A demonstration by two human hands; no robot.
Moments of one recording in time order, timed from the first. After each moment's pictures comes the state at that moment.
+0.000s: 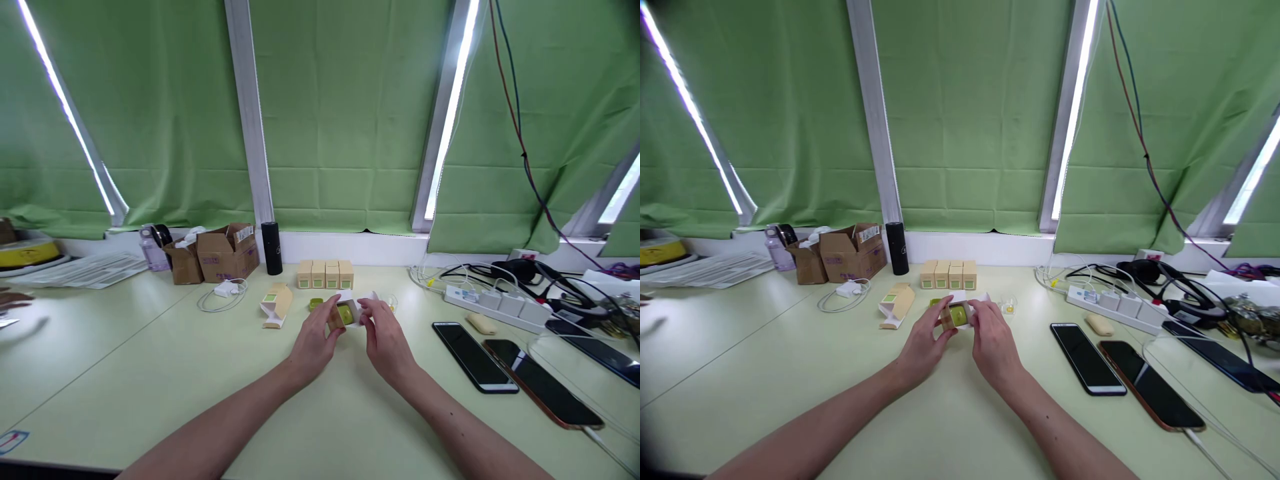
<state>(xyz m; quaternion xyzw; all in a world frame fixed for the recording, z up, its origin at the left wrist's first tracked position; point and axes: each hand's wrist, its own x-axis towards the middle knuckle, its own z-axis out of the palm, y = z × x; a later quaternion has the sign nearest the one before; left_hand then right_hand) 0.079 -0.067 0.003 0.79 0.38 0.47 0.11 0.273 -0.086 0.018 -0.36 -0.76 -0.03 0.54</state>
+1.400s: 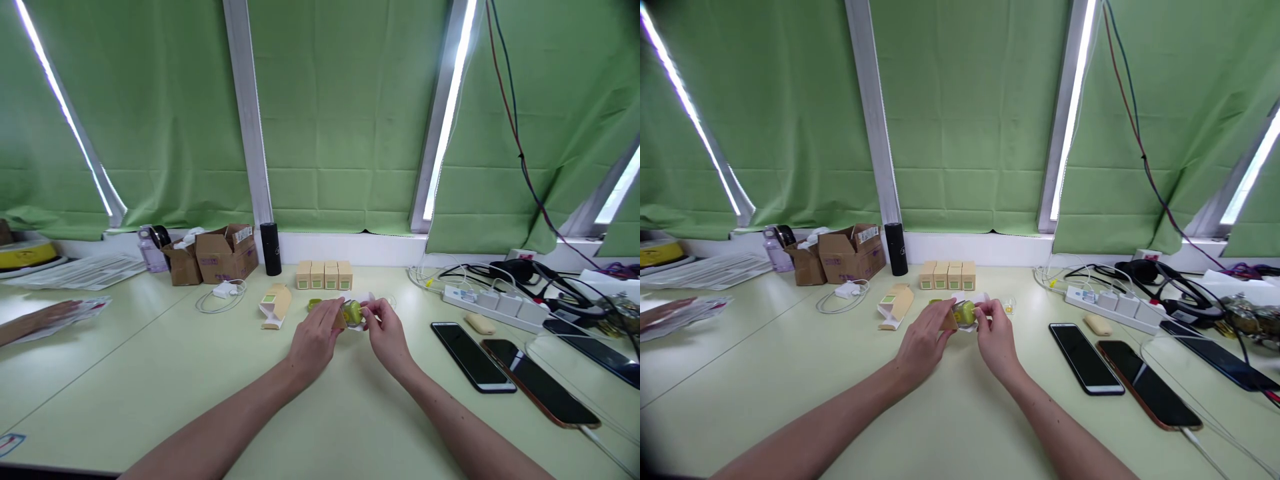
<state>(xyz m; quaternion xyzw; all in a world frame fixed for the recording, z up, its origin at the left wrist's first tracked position) 0.081 -0.074 0.014 0.83 0.37 0.42 -0.07 0.271 -0.073 0.010 -0.44 -0.61 0.27 0.60</state>
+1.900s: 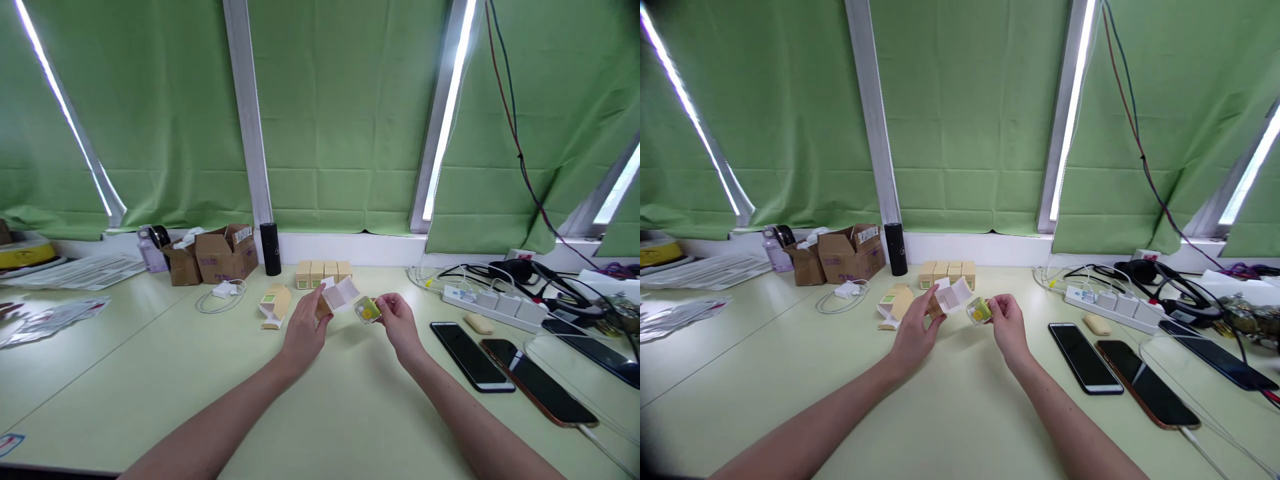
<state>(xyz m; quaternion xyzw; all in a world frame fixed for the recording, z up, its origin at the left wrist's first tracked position) 0.068 -0.058 0.014 0.75 0.43 0.51 0.04 0.292 -0.057 0.019 -0.45 -0.48 0.37 0.65</state>
